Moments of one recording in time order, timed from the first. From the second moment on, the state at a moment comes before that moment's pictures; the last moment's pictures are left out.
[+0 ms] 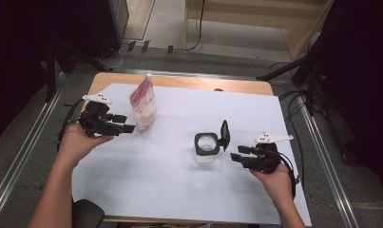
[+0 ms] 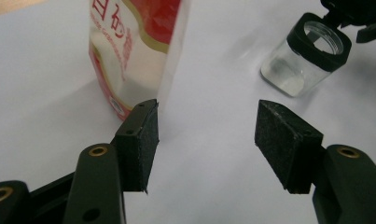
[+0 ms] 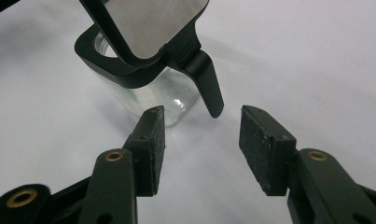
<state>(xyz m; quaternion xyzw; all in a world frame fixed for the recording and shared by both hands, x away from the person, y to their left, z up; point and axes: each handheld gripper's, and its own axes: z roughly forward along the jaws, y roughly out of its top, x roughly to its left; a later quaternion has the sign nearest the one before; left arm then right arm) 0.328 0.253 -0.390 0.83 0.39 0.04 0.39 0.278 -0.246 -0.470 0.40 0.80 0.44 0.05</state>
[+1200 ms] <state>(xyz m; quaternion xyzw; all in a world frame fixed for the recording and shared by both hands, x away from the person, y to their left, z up) 0.388 0.225 -0.401 0.78 0.46 0.09 0.41 0.263 -0.241 -0.471 0.41 0.80 0.44 0.05</state>
